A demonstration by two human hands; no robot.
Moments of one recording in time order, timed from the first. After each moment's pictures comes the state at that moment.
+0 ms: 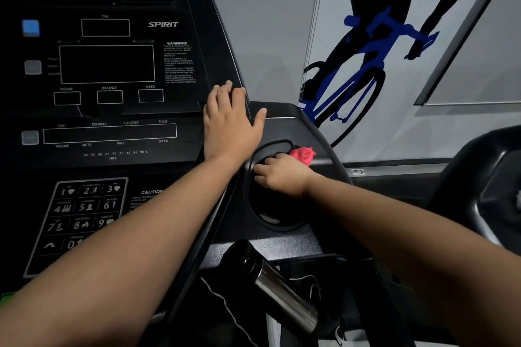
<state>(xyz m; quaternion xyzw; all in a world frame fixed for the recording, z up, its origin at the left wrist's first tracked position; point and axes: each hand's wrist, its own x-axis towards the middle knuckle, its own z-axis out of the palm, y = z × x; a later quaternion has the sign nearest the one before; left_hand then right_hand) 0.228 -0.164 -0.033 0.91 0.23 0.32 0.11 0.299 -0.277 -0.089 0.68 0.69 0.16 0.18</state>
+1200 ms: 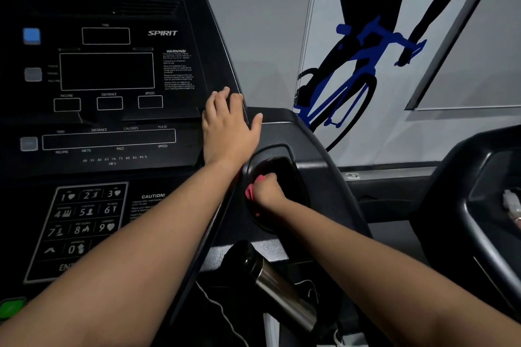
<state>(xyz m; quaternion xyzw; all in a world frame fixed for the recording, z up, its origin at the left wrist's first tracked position) 0.228 -0.163 -0.032 0.91 0.24 0.32 0.12 0.257 -0.243 -0.128 0.81 0.09 -0.28 -0.51</state>
